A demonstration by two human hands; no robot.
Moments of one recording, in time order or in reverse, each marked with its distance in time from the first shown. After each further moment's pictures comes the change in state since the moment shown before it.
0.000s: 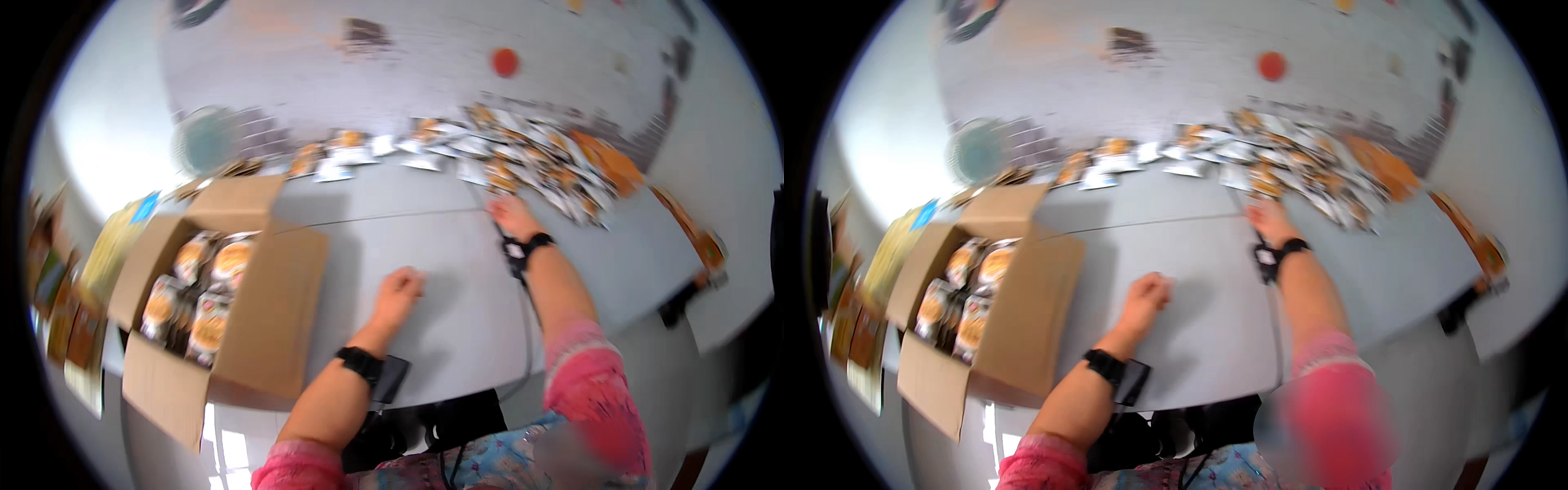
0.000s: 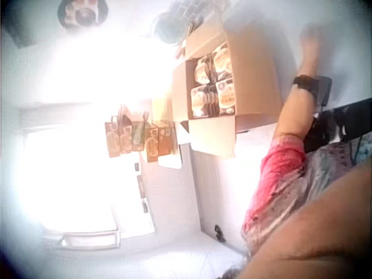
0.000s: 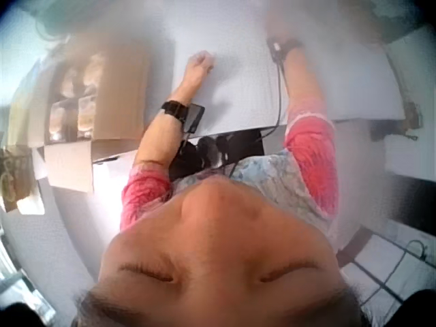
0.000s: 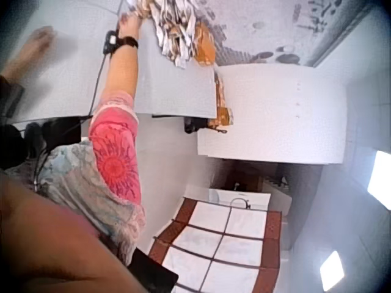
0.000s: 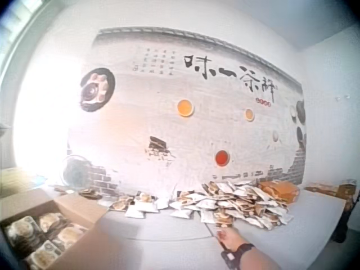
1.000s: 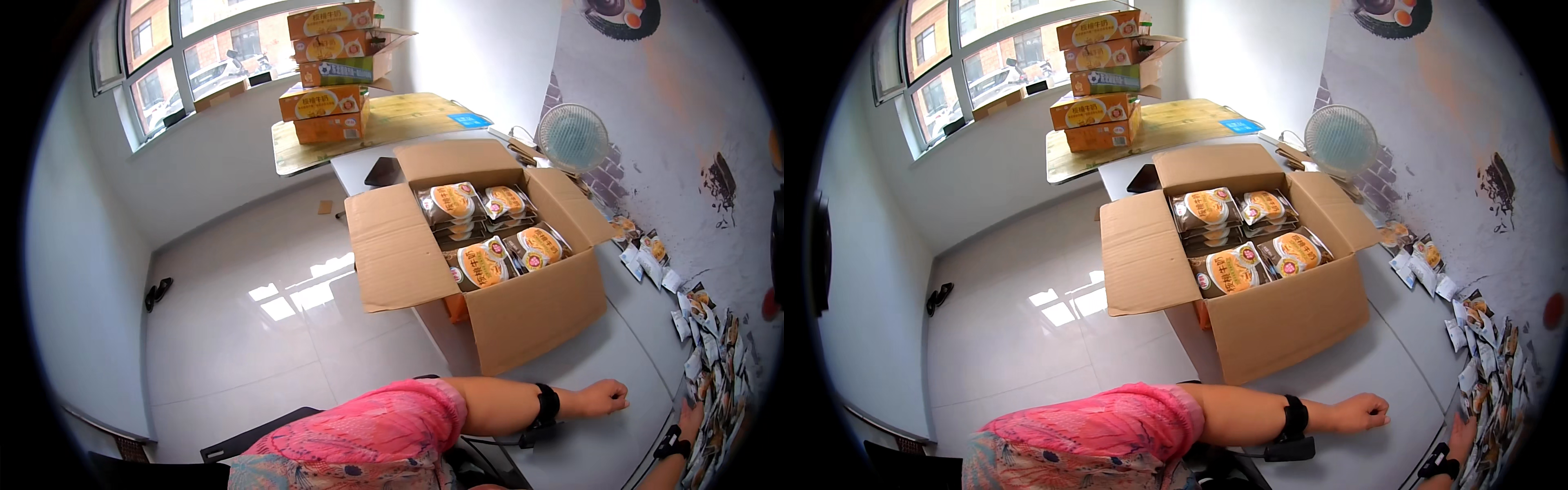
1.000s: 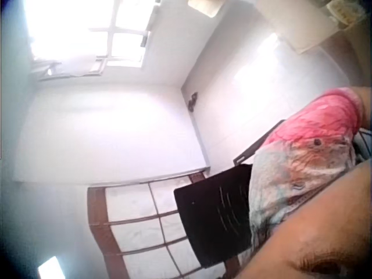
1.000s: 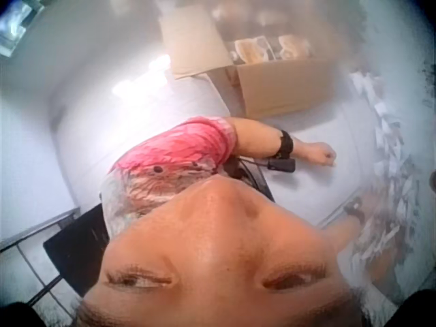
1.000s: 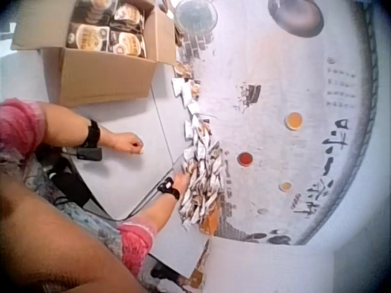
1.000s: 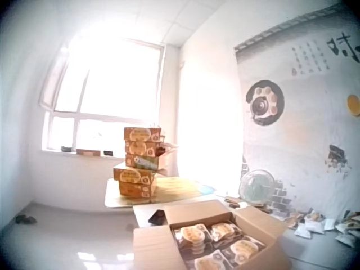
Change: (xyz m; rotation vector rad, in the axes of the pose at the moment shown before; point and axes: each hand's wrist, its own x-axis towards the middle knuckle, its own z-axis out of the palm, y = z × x) left_hand -0.005 0.016 0.017 0.008 0.021 0.093; right_hand 0.077 -0.031 -0.046 -0.166 0.105 -0.058
